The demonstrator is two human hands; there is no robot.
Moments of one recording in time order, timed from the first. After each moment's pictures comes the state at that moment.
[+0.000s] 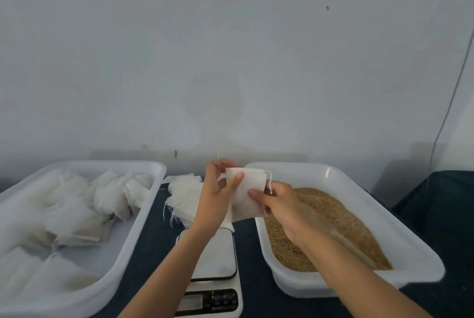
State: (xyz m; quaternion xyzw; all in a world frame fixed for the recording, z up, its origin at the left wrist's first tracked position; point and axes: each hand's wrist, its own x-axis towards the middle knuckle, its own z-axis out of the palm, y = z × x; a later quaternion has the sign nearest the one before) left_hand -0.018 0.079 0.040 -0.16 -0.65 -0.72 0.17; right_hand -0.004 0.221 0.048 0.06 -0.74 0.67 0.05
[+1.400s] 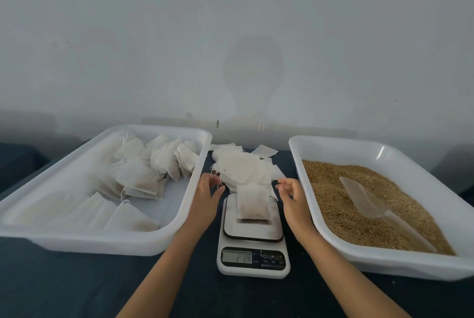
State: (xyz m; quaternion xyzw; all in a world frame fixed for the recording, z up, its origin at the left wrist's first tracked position) left_hand -0.029 -0.040 -0.071 0.00 -0.83 -0.50 0.24; right_hand -0.035 0.164 -0.063 0.02 -0.78 0.60 0.17
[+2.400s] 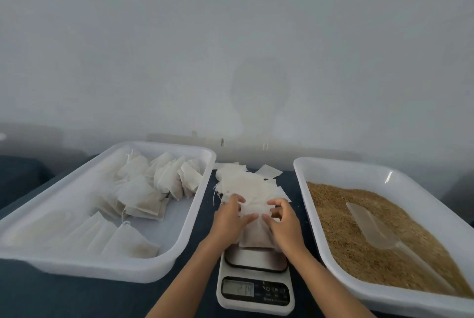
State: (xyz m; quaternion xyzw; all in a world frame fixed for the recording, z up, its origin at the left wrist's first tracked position) left_hand -0.039 0.000 -0.048 -0.01 -0.90 -0.44 0.07; right_hand -0.042 0.143 -0.054 0.04 -0.83 0.54 0.11
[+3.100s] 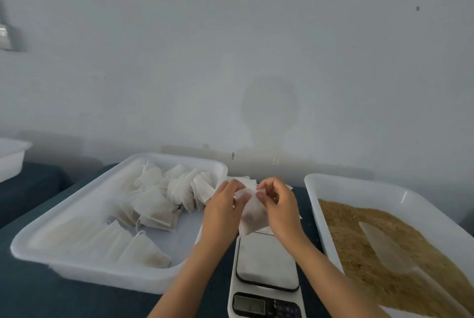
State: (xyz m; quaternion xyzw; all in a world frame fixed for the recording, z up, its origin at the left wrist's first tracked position) left_hand 0.000 -0.025 0.021 -0.06 -0.85 -0.42 0.32; right_hand -0.029 0.100 0.026 0.19 -0.77 0.59 0.18
